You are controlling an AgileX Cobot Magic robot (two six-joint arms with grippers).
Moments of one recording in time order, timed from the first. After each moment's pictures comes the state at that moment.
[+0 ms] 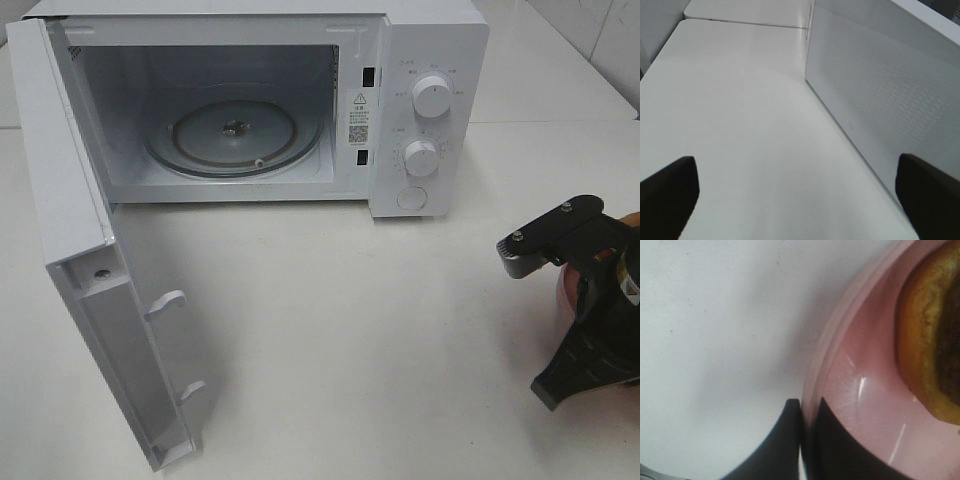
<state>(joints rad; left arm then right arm) 0.05 -0.01 -0.52 -0.11 1.07 0.02 0.48 1.46 -0.58 -0.40 0.66 0.36</state>
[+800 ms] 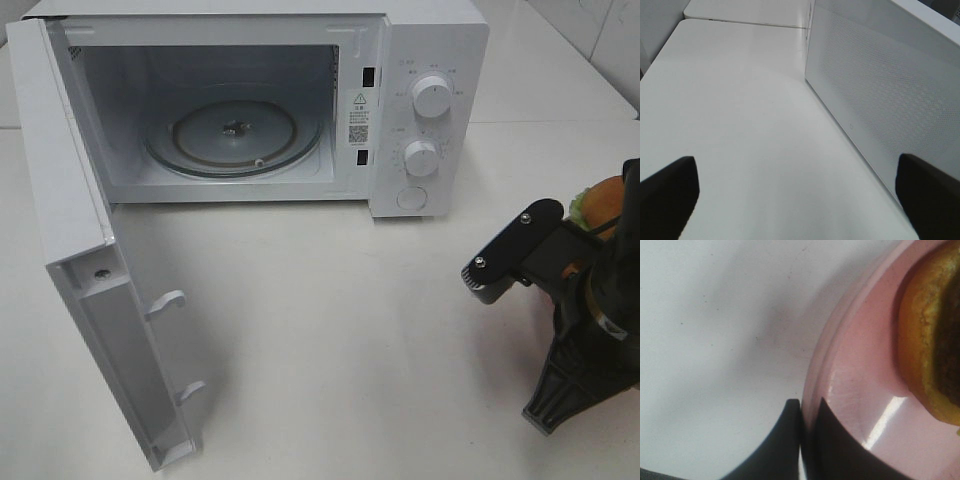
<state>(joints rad) 0.05 -0.01 -0.52 -0.11 1.07 0.02 0.71 1.46 -0.58 -0.60 0.76 0.56</state>
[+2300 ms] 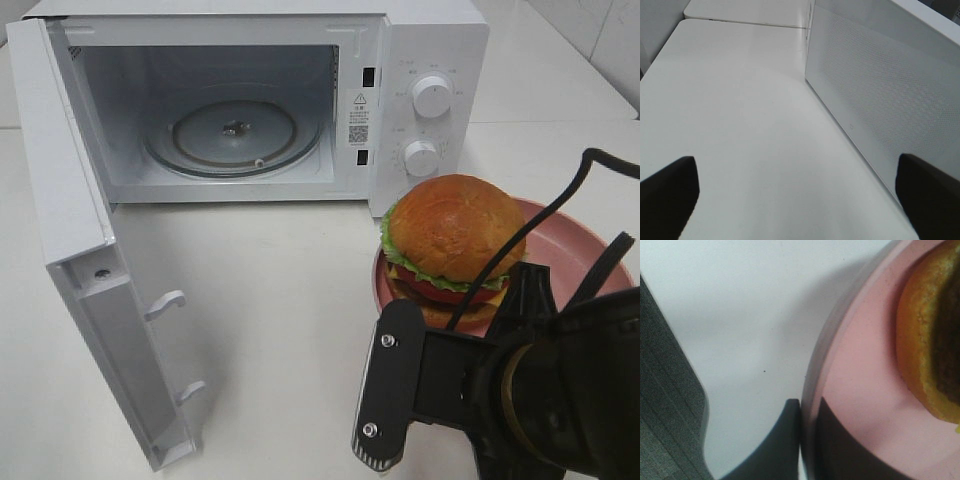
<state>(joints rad) 0.05 -0.01 -0.52 -0.11 1.07 0.02 1.17 1.46 -0.58 -0.70 0.74 0.45</state>
